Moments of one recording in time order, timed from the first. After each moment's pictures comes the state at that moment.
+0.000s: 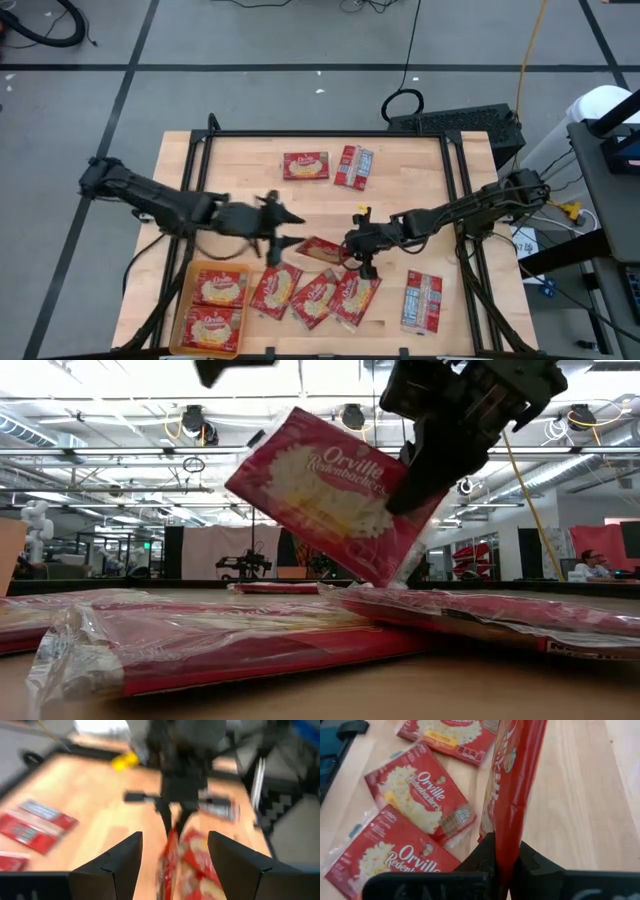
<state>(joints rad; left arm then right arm) -0.28 1.29 1.03 -0.19 -0.26 -0.28 0.22 1.55 0.85 -0.08 -0.02 0.20</state>
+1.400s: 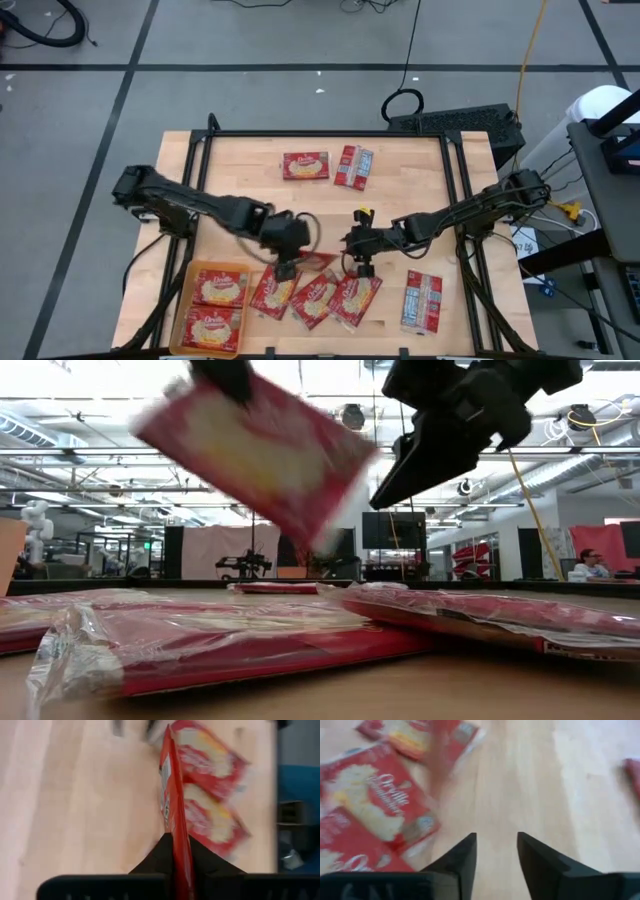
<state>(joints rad) -0.28 1.60 1.38 -0.80 0.03 -0.43 0.27 1.54 0.85 -0.07 0.23 0.09</state>
